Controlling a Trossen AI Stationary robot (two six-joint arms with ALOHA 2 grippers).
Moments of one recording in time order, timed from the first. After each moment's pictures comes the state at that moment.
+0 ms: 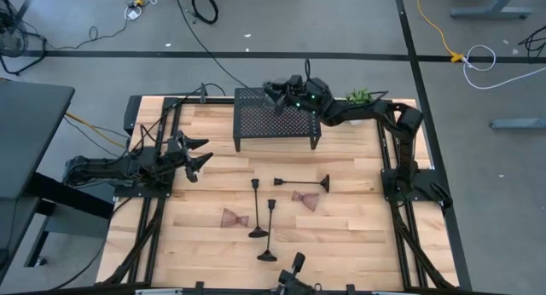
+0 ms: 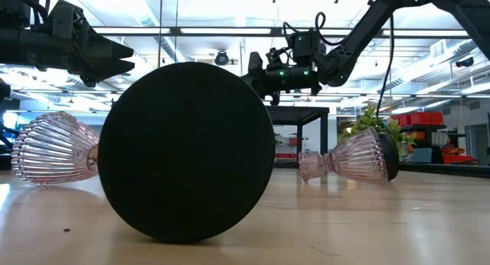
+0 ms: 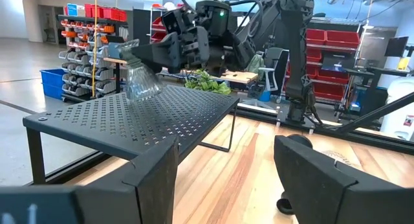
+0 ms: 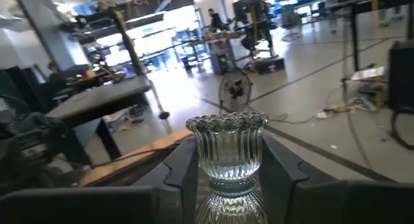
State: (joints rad) left arm -0.01 0.01 0.01 0.09 -0.43 -0.09; right arm -0.57 1.97 1.14 0.86 -0.16 0.27
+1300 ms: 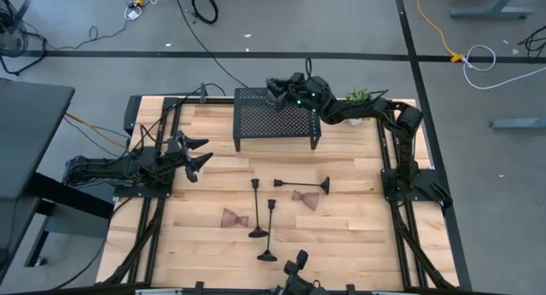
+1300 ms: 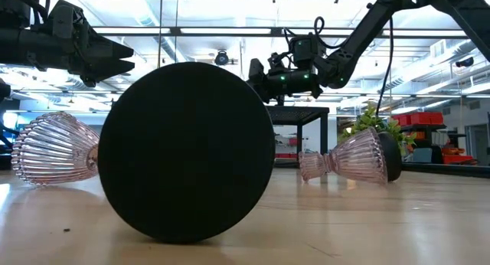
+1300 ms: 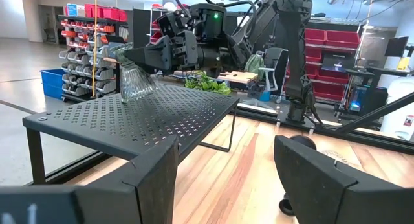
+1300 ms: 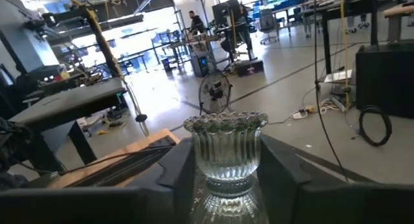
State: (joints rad) left arm -0.01 0.01 0.01 0.08 -0.43 -0.09; right arm -0.59 1.98 1.14 0.82 -0.11 0.25
